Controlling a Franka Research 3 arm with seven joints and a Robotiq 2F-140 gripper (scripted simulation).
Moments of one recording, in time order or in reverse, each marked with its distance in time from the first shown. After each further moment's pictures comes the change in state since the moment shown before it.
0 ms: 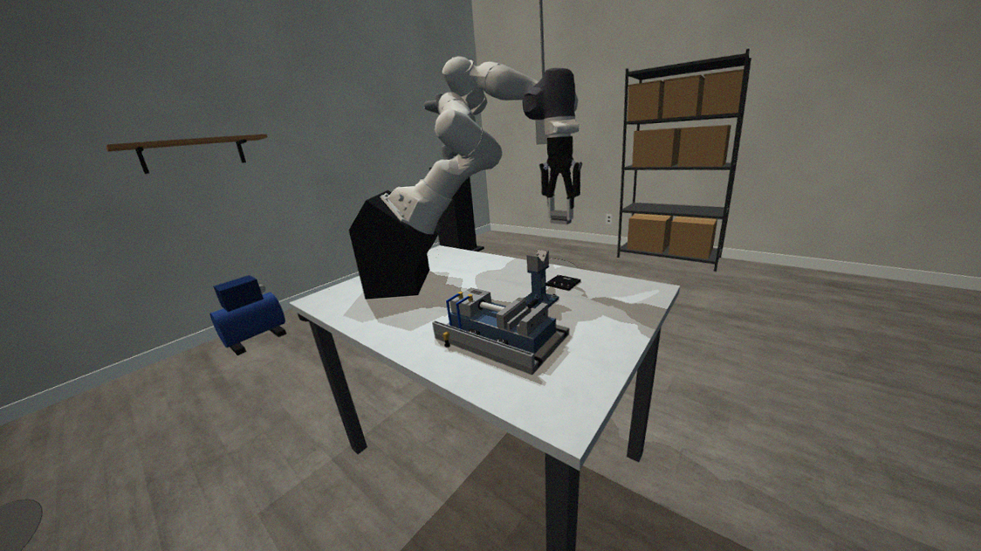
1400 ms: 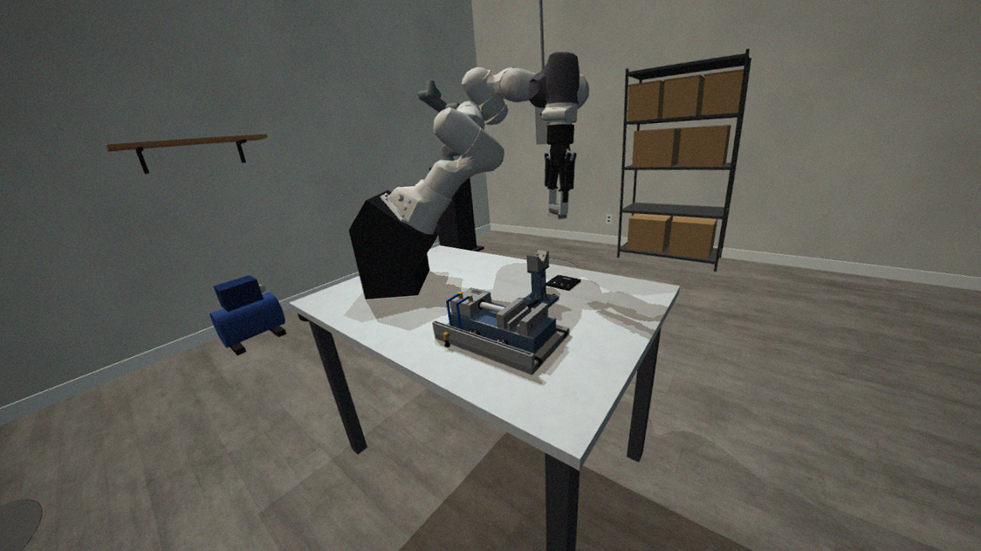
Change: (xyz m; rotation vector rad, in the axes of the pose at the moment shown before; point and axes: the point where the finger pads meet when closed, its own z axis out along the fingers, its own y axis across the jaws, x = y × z) arm 0.049 -0.018 -0.030 -0.012 0.066 0.503
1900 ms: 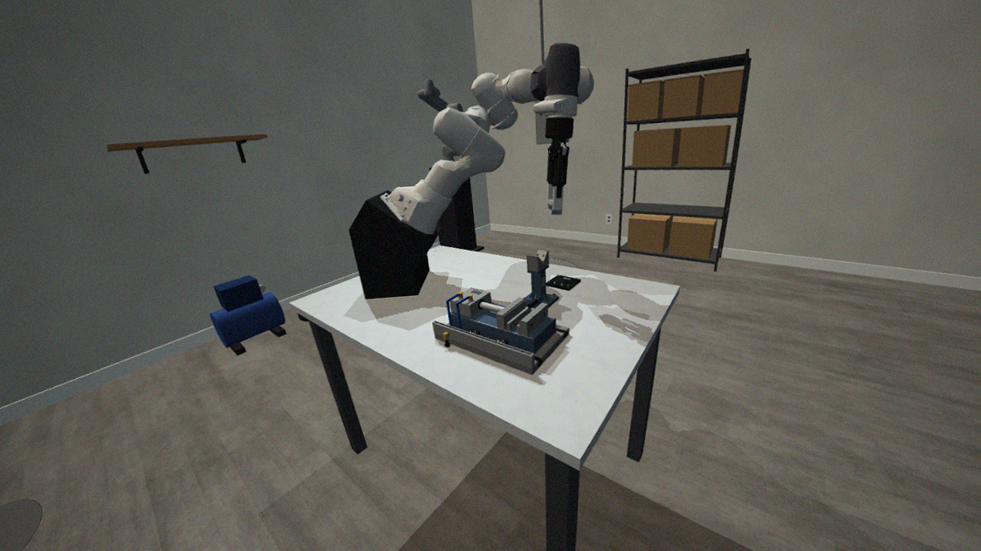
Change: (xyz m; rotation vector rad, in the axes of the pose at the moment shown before) arm 0.018 -0.013 -0.016 -0.007 0.026 0.280
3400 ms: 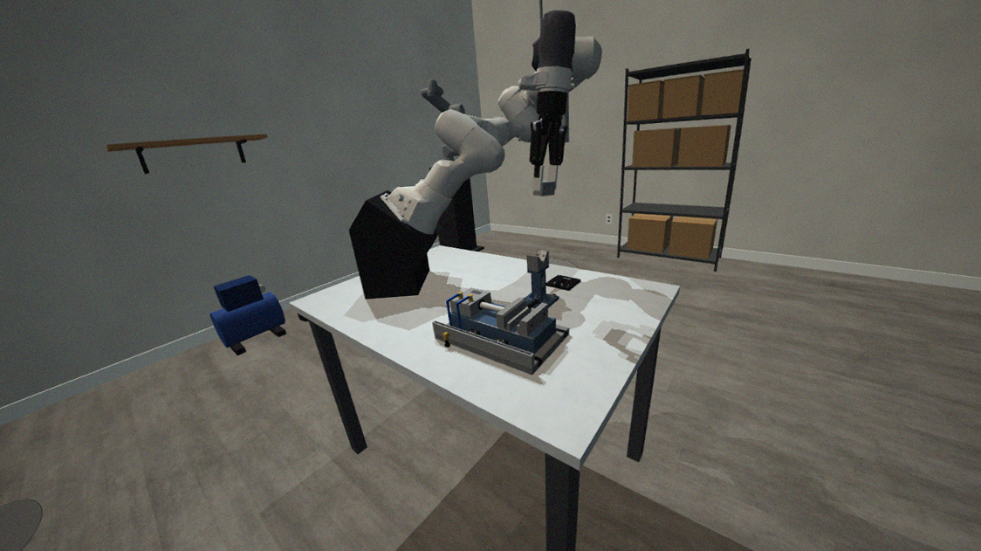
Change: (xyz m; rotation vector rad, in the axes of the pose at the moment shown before) arm 0.041 -0.036 -0.057 -0.010 0.036 0.857
